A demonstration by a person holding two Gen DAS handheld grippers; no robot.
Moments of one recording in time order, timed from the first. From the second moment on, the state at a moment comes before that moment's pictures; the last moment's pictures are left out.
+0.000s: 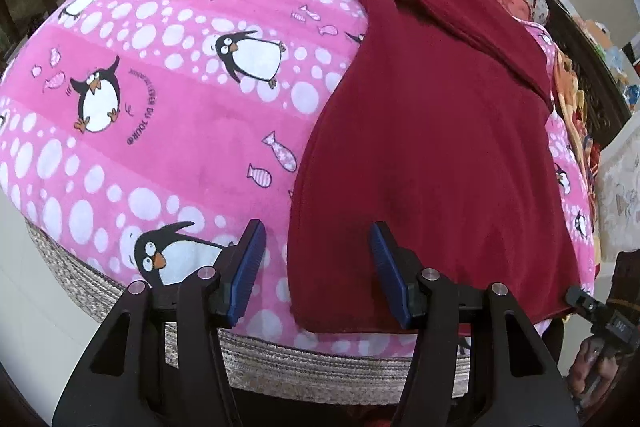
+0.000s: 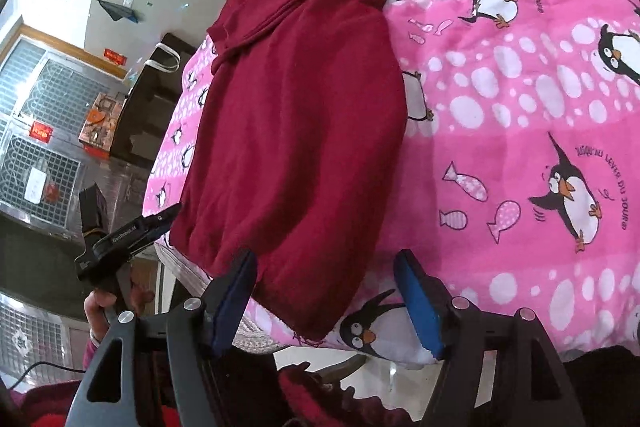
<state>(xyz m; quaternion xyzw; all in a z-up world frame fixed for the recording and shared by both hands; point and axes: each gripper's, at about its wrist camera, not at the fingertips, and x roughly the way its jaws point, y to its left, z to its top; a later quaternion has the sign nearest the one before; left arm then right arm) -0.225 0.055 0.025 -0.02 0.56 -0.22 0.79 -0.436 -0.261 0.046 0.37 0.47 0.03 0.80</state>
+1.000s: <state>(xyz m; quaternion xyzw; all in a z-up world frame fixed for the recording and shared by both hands) -0.216 0.028 0.020 0.00 0.56 -0.24 0.79 -0.434 -0.283 0.038 0.41 0.46 0.02 0.79</state>
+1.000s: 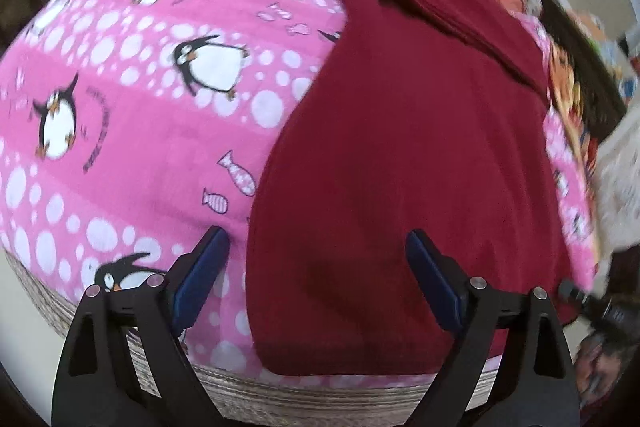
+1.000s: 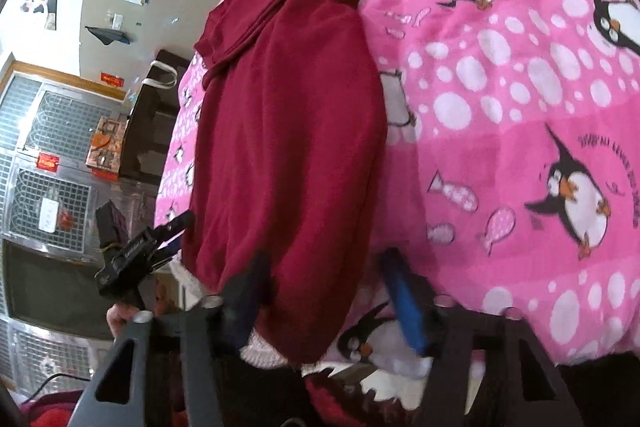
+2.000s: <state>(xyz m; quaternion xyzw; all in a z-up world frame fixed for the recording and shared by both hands) -0.228 0.080 0.039 -0.08 0.57 -0.23 0.78 -0.453 -0.284 0.042 0.40 0.47 0.03 0.79</state>
